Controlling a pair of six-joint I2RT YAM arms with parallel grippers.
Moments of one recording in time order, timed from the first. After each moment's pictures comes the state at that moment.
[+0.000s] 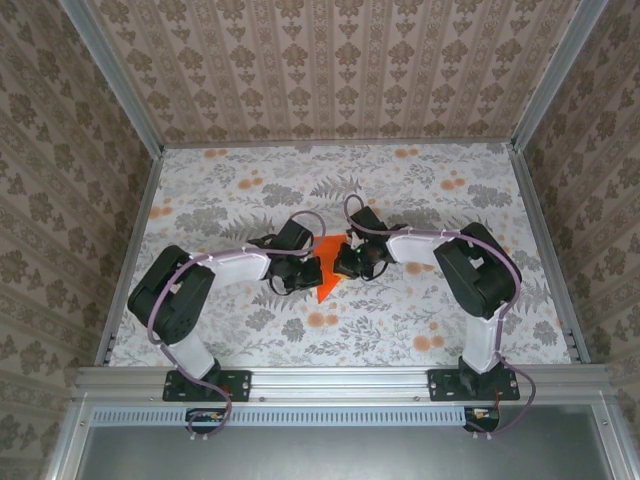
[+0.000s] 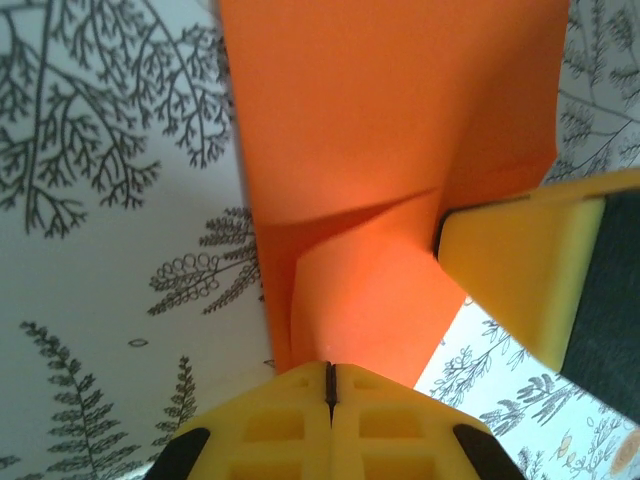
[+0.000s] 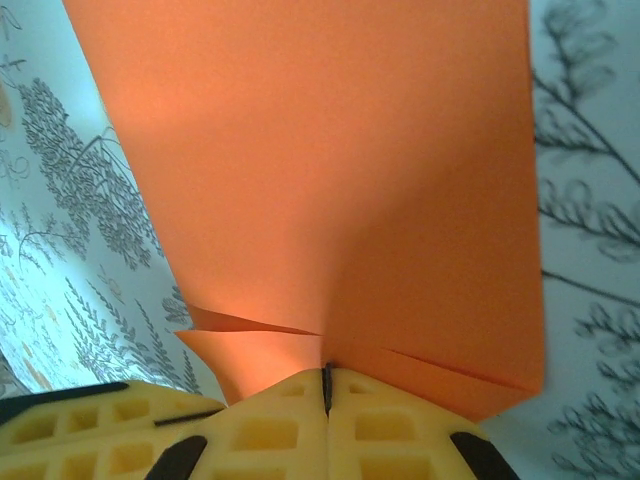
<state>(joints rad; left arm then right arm) -0.71 1.69 0.87 -0.30 0.34 -0.77 0.57 1.90 1.06 -0.27 -0.44 0.86</state>
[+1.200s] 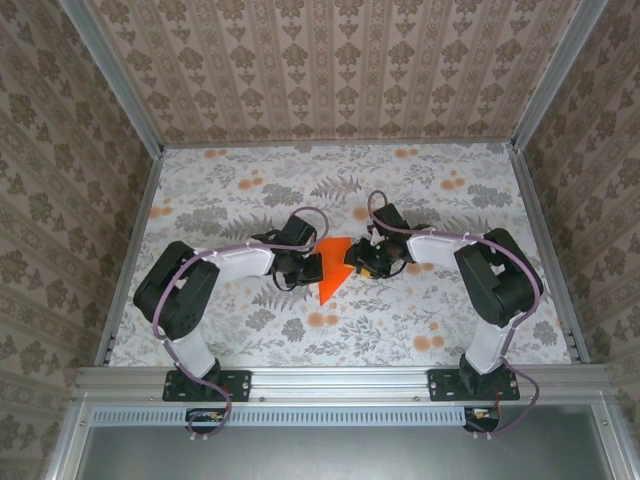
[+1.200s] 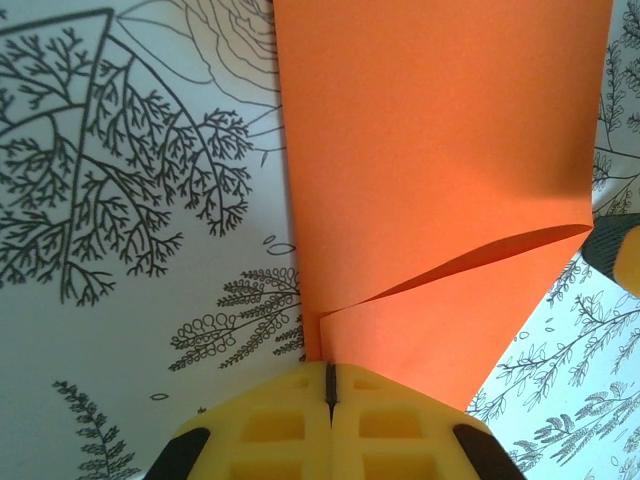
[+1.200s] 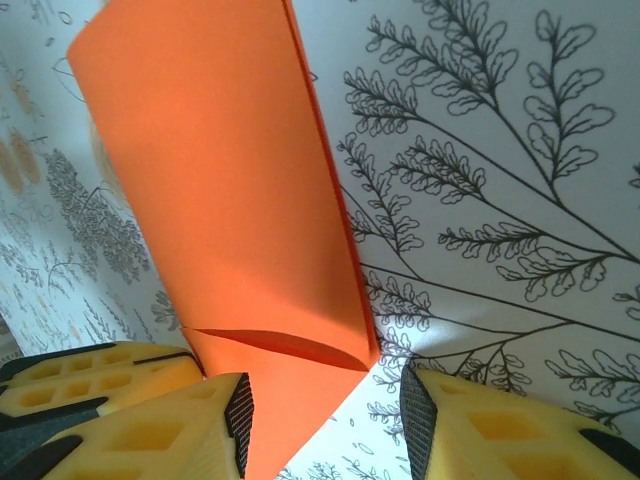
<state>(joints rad) -0.71 1.73 0.92 -0.34 0.29 -0.75 0.46 1.80 0.96 -0.25 -0.46 0.86</state>
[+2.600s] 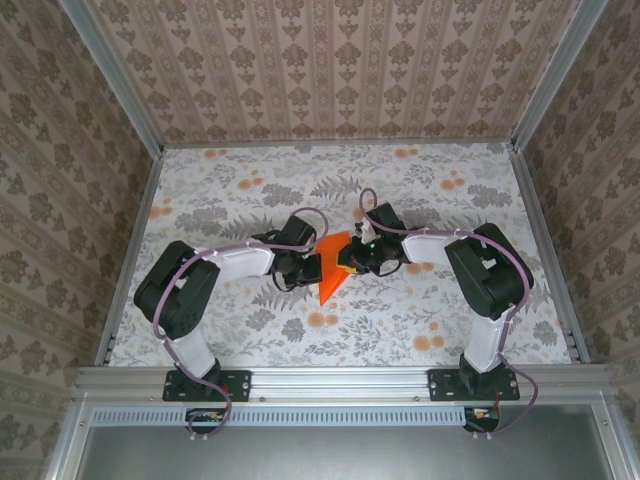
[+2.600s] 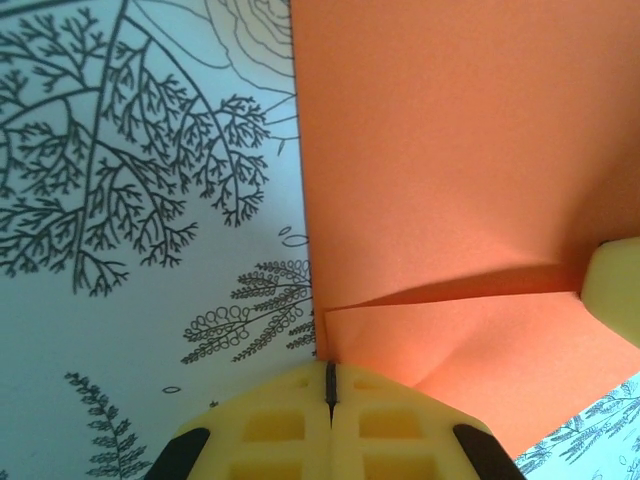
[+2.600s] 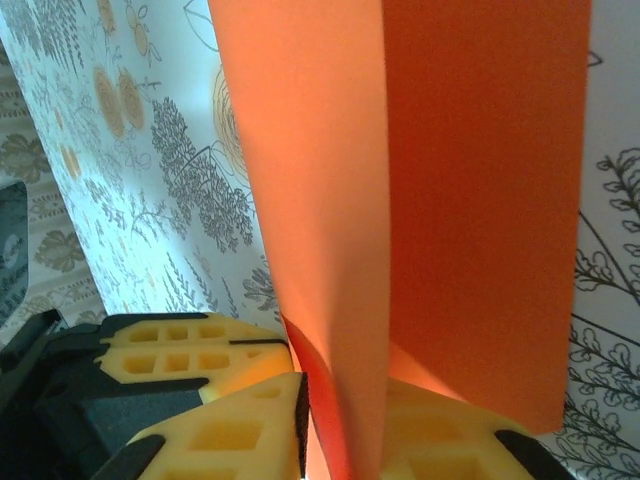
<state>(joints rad) -0.70 1.73 0.92 -0.36 0.29 -0.75 0.47 1.86 0.97 -0.09 -0.64 0.83</state>
